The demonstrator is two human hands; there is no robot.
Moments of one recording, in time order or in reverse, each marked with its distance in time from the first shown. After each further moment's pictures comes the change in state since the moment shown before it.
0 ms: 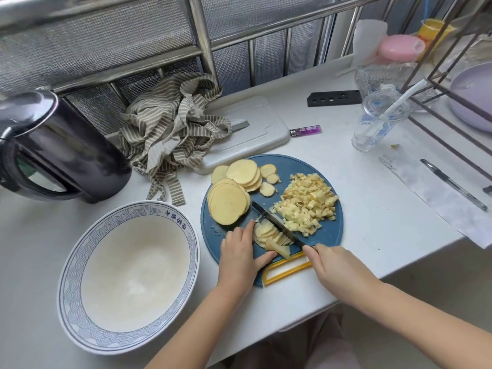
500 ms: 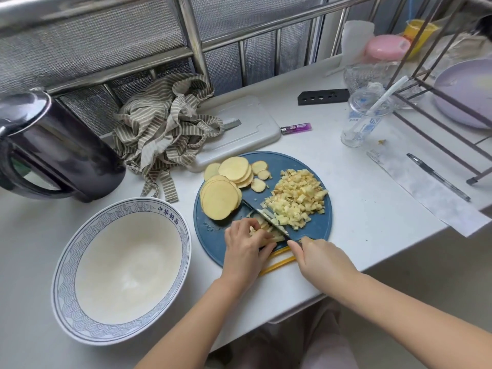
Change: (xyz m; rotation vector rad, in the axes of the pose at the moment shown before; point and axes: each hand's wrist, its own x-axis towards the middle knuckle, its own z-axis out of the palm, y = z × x) left_hand 0.001 0.009 0.029 -0.059 0.394 0.323; right_hand -0.004 -0.012 0.005 -0.129 0.062 0.010
